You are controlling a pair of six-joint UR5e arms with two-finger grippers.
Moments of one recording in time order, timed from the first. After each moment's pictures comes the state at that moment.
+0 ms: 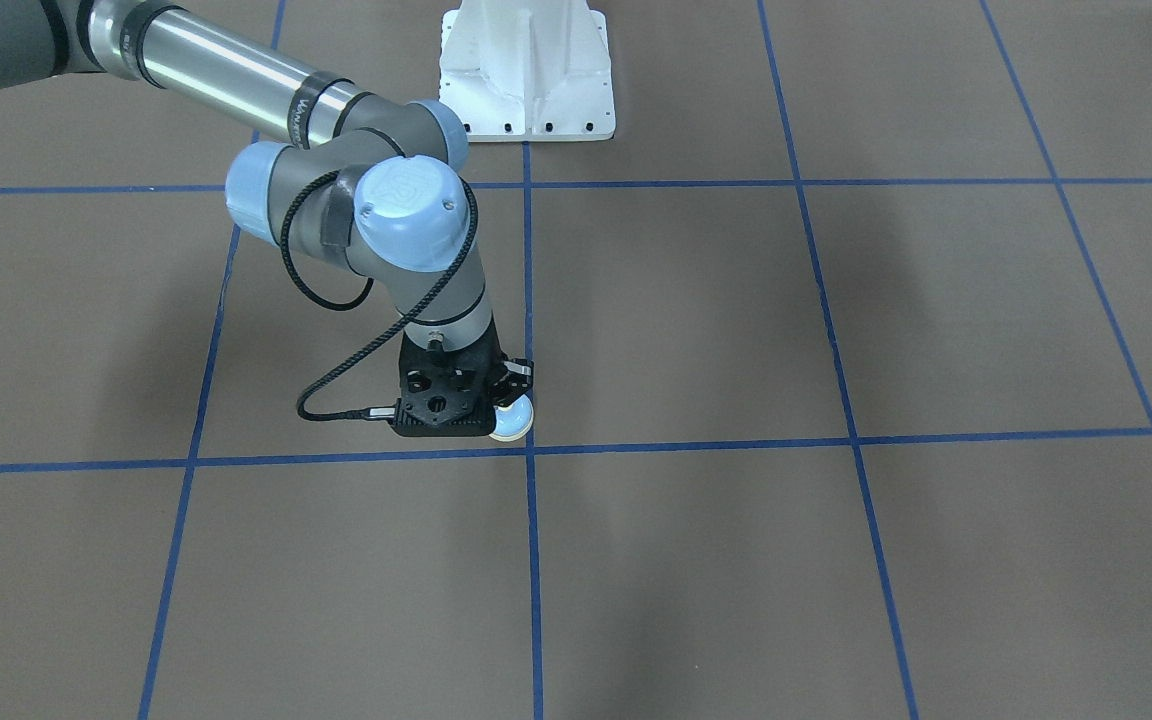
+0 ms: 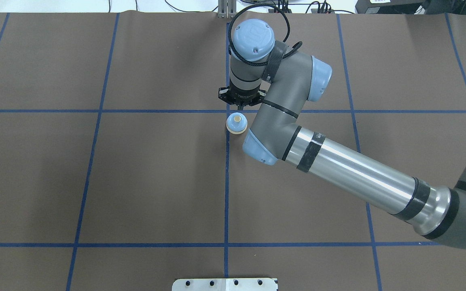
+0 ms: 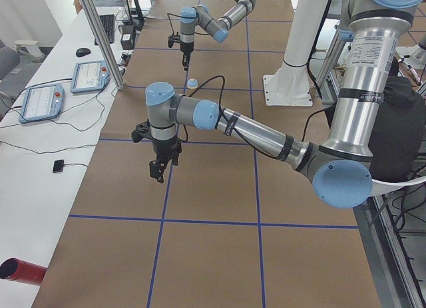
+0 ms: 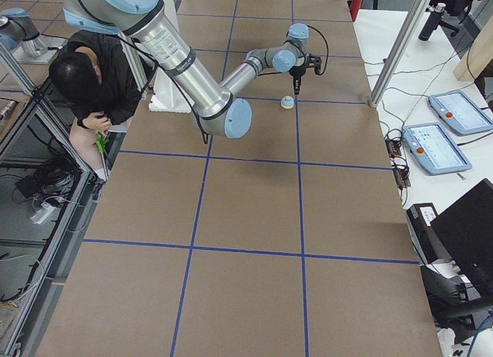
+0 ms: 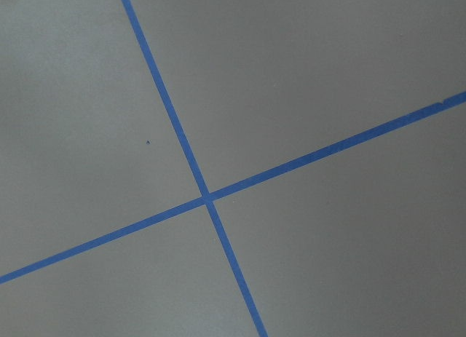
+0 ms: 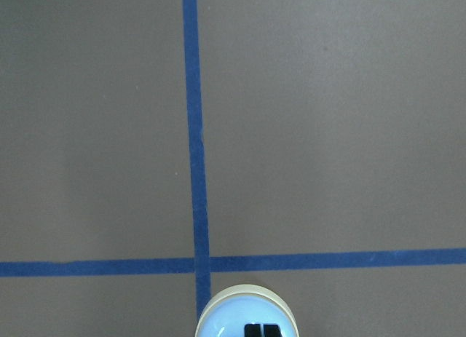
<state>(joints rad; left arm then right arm) -1.41 -1.73 -1.81 -1.35 -2.09 0.16 0.72 -0.72 1.38 -1.46 1.96 1.14</state>
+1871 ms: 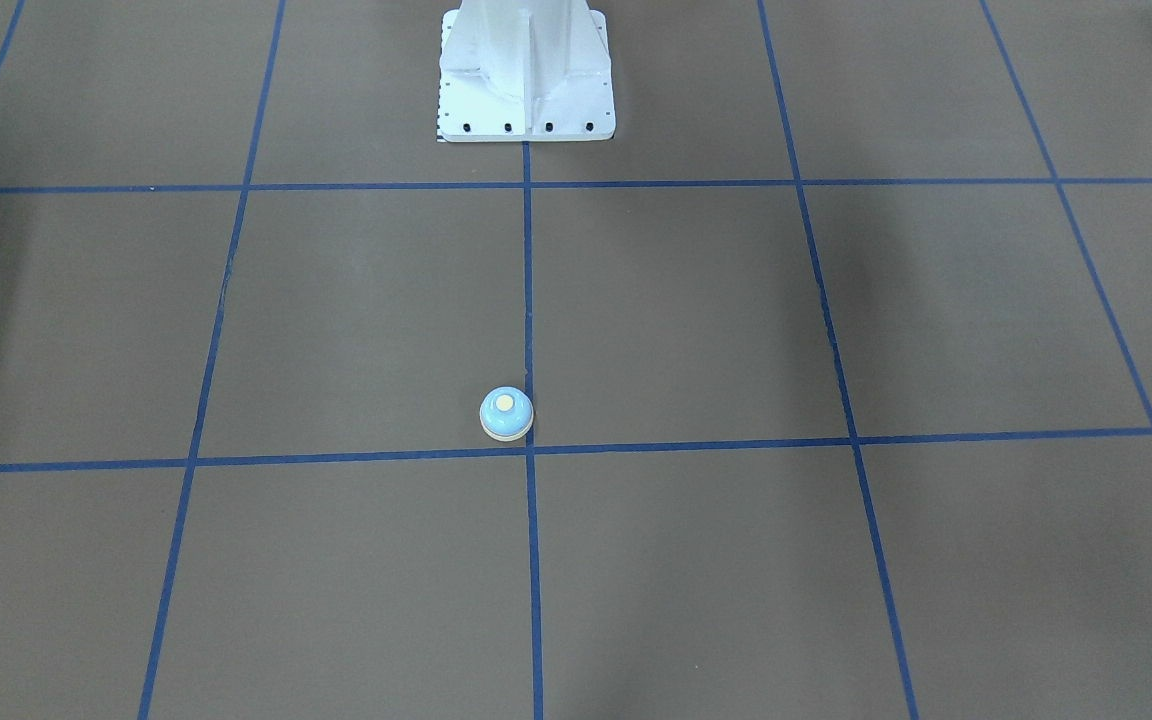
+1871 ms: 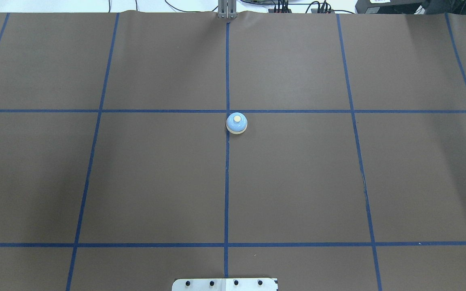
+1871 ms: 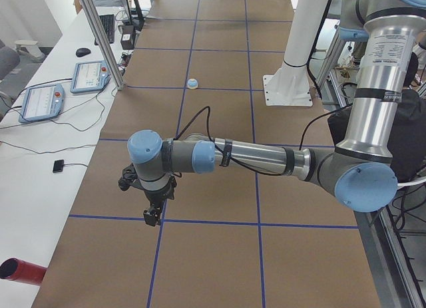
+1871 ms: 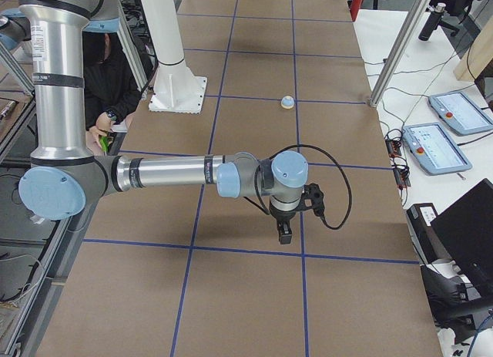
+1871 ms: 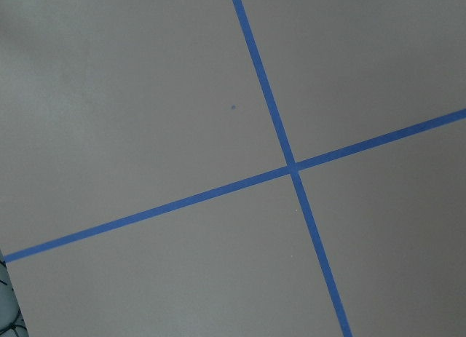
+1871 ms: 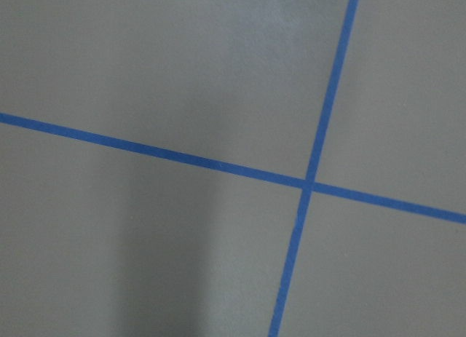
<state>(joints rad) -1.61 -1.71 -1.55 -1.43 -2.24 0.34 1.54 -1.62 1.69 -1.57 2.35 -0.08</state>
